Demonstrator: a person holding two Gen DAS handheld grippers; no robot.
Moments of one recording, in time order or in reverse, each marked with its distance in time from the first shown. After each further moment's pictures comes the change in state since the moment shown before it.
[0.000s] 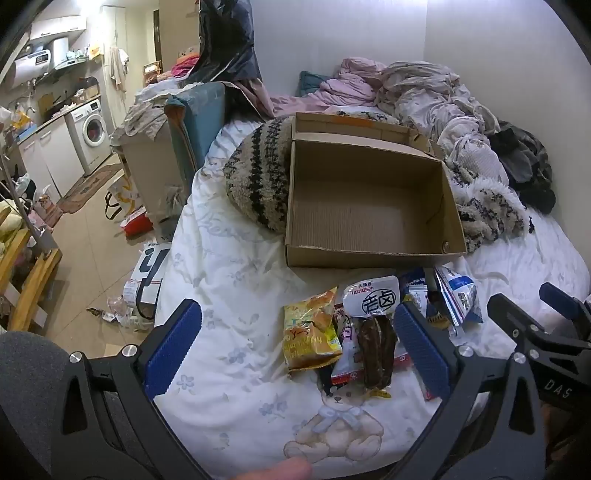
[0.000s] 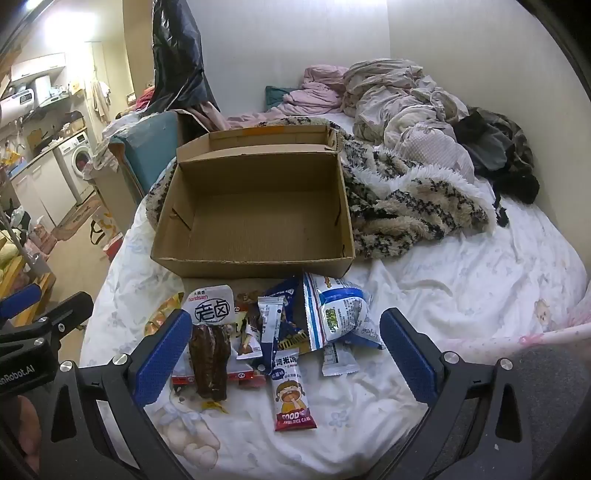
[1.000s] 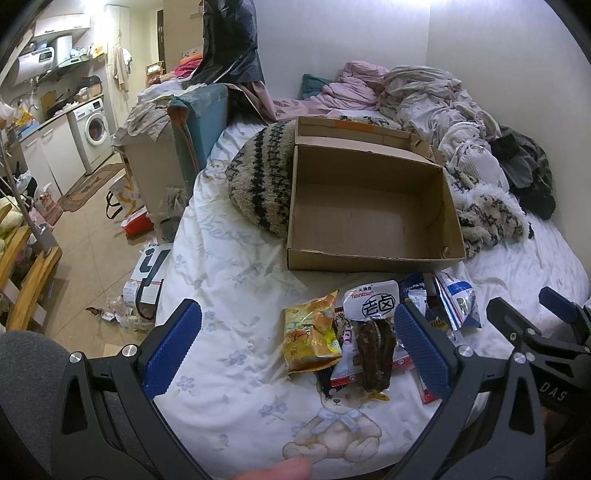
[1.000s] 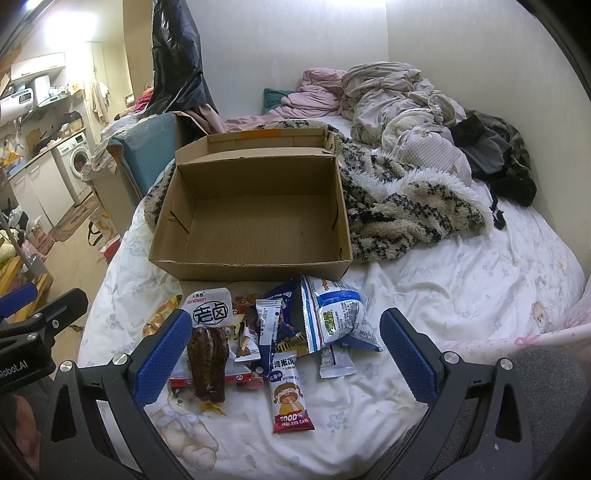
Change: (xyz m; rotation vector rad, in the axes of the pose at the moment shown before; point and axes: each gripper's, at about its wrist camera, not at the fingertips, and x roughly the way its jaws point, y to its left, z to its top) left arm -0.003 -0.001 0.002 -0.002 -0.002 0.003; right arm -0.002 0.000 0.001 0.001 -0.004 -0.010
